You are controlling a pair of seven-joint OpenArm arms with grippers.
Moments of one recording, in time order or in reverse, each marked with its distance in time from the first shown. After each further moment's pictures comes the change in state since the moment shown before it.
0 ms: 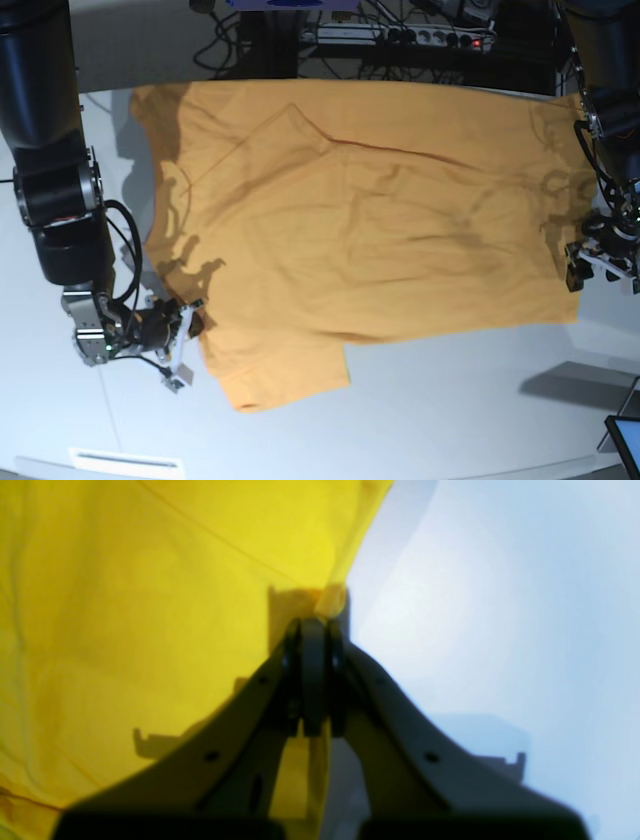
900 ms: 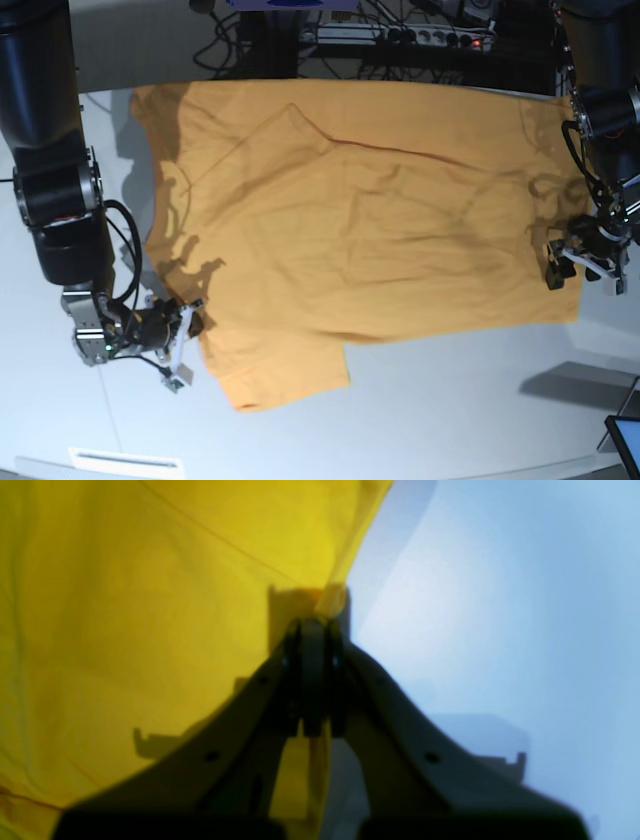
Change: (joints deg) left arm 0.7 2.5 0.0 0.5 -0.2 -3.5 2.1; right arm 0.0 0.1 0.0 0.0 0.0 0.0 0.0
